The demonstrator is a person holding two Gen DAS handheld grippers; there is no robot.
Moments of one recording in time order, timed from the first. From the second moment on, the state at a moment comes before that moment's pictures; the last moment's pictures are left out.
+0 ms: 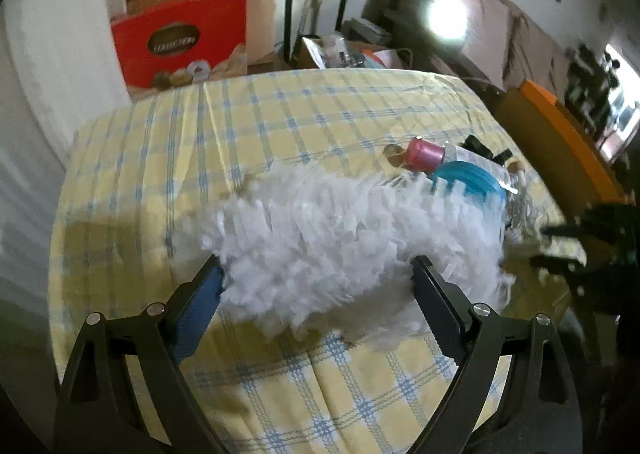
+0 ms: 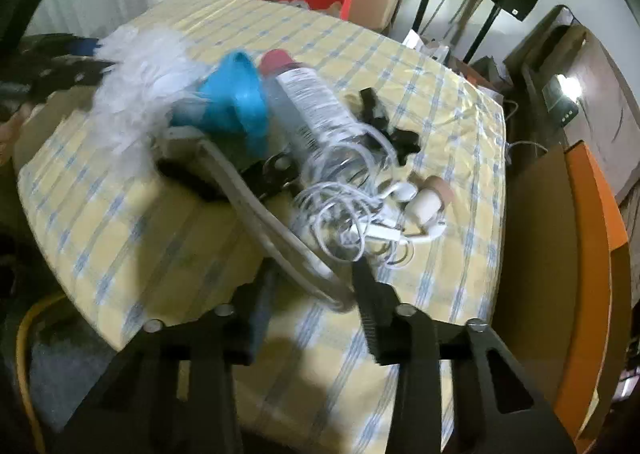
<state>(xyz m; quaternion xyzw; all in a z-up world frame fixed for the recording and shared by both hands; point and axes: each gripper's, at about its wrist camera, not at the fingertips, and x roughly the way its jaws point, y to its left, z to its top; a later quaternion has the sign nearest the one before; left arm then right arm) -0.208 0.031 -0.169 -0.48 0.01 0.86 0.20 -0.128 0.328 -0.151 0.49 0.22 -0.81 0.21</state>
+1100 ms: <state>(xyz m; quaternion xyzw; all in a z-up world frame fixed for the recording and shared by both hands) -0.257 0.017 -0.184 -0.57 -0.13 0.81 0.10 -0.050 0.247 -0.163 0.45 0.29 -0.80 0.27</state>
